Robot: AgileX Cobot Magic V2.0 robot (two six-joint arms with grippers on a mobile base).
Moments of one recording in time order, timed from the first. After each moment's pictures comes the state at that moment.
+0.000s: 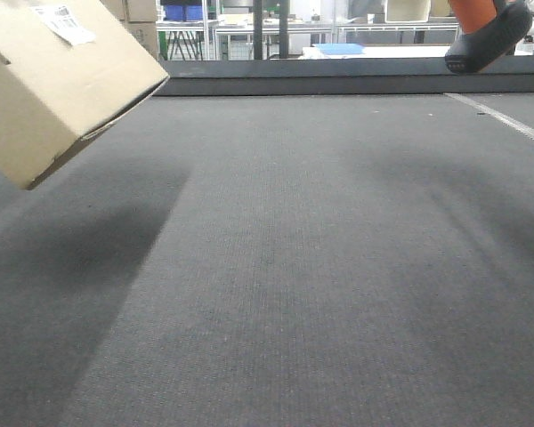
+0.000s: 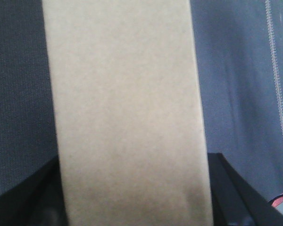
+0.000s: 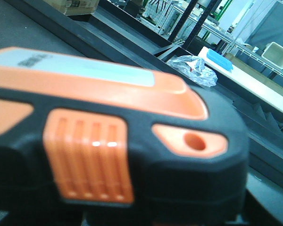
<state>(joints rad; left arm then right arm) 0.16 1.49 -1.37 -0.66 1.22 0.26 0.38 1.44 -0.99 0.46 -0.25 -0.87</state>
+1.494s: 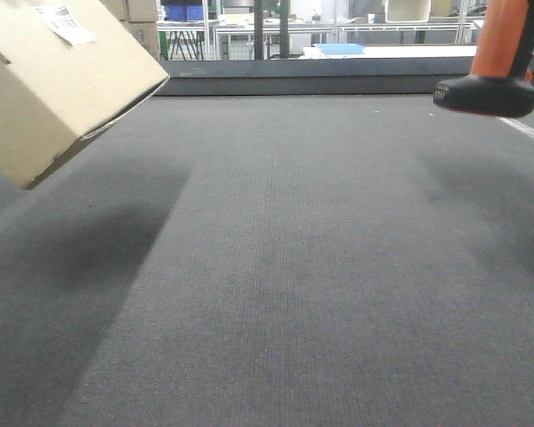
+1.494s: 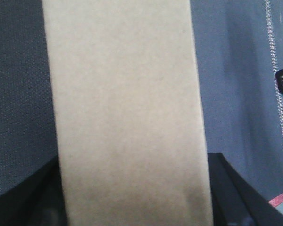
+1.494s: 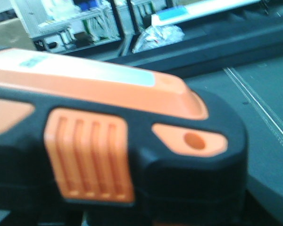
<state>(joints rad) 0.16 1.49 -1.37 -0.66 1.22 0.26 0.38 1.33 -0.69 0.64 -0.57 -0.24</state>
